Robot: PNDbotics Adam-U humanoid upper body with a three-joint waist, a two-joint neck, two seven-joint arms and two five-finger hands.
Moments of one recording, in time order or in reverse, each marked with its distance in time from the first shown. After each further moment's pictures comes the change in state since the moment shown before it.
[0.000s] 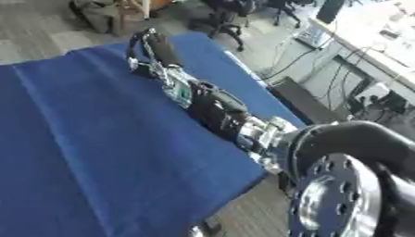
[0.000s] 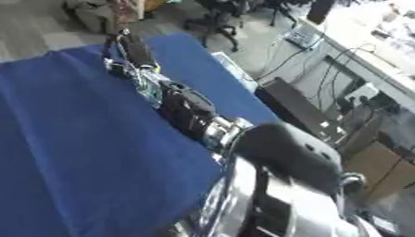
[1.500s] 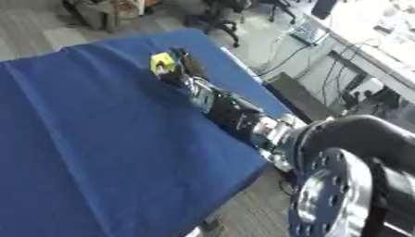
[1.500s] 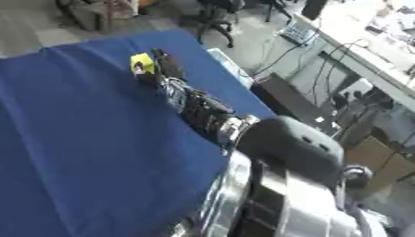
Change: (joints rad) left arm 0.014 0.002 0.000 0.000 -0.002 0.005 0.001; right arm 0.075 -0.017 -0.030 0.180 -0.172 0.121 0.124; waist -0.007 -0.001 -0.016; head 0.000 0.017
